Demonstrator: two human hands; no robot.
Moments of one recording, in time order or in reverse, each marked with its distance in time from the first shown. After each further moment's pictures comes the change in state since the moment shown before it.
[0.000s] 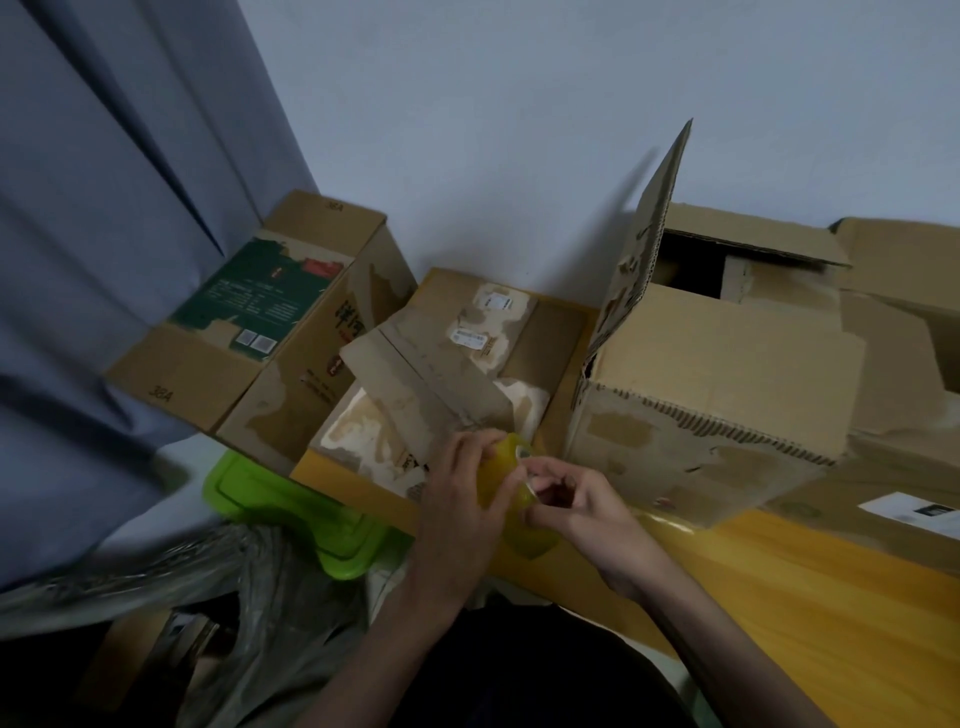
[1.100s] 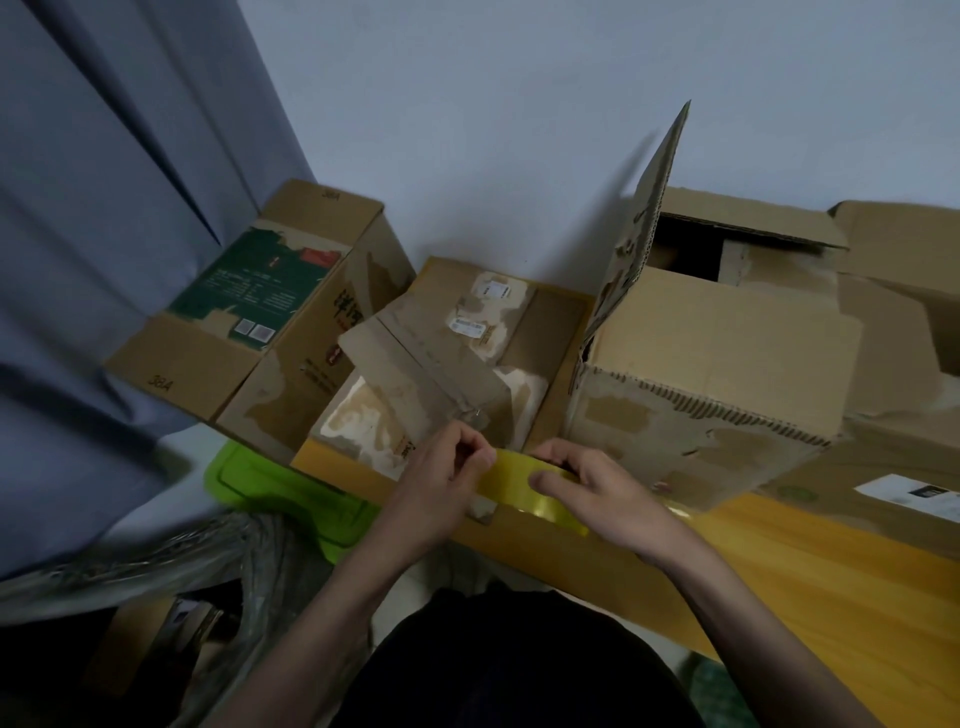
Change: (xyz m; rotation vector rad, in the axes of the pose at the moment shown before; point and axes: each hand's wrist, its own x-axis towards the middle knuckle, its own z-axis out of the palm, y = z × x) left_hand 0.017 0.000 -0.034 -0.117 -0.352 -0.276; right_hand -0.009 -0.024 -0.018 -0.411 -0.116 -0.132
